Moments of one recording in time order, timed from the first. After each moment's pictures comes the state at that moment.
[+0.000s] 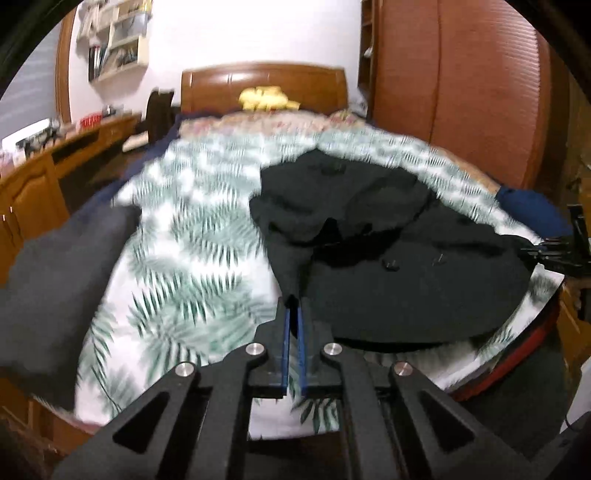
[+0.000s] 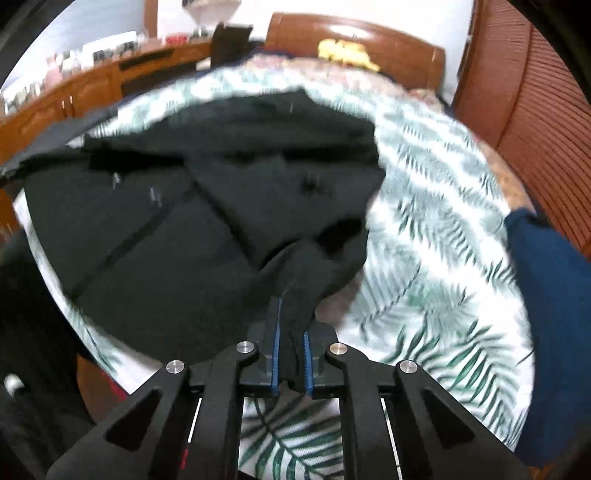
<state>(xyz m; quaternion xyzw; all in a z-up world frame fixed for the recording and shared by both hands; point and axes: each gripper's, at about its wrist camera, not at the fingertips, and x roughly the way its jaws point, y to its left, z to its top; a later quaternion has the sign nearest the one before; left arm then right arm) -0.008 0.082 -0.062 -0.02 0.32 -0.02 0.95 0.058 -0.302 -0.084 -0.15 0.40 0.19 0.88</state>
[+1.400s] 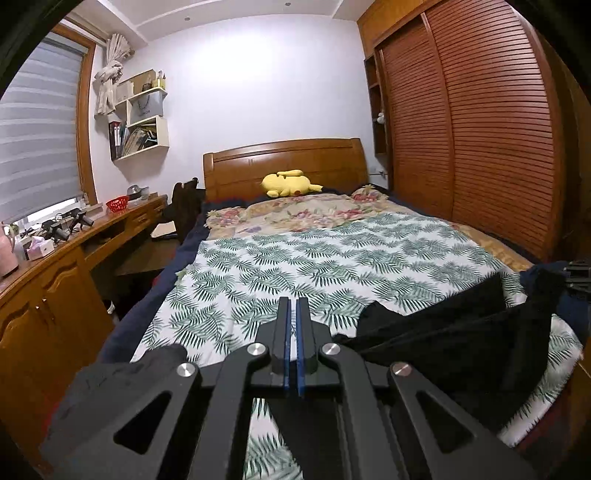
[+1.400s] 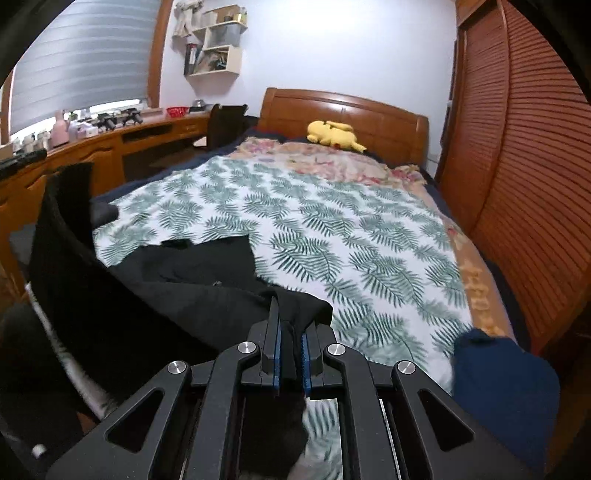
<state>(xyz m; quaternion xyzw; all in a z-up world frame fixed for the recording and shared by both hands) 0.080 0.099 0.083 0.04 0.19 0.03 0.98 0.112 -0.293 0.041 -0.14 0.28 0.20 0.93</state>
